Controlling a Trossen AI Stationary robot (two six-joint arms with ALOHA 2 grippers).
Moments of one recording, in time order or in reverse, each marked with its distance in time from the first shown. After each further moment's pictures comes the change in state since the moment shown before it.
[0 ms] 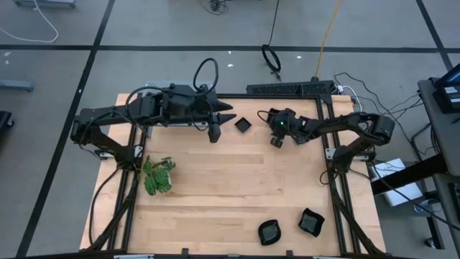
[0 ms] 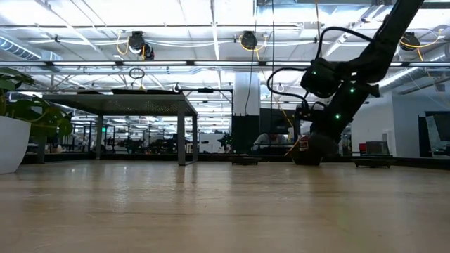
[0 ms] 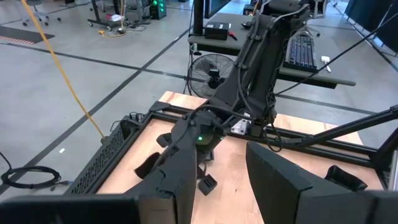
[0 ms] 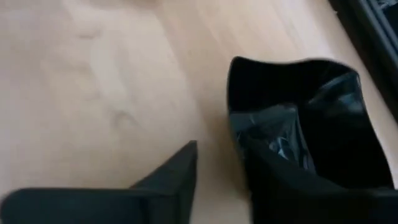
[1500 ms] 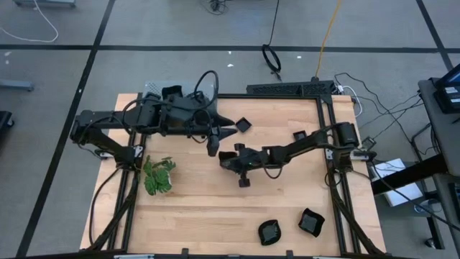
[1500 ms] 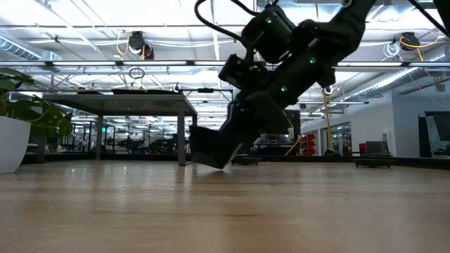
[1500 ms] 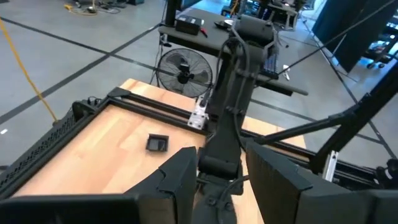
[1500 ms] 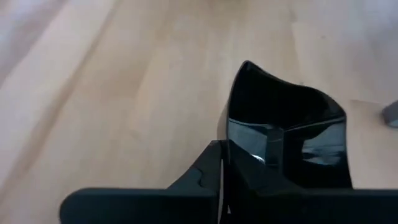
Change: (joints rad) left arm -0.117 0.001 0.000 -0.001 0.003 -0.188; right arm 0.567 0.383 0.439 0.184 -0.188 0.070
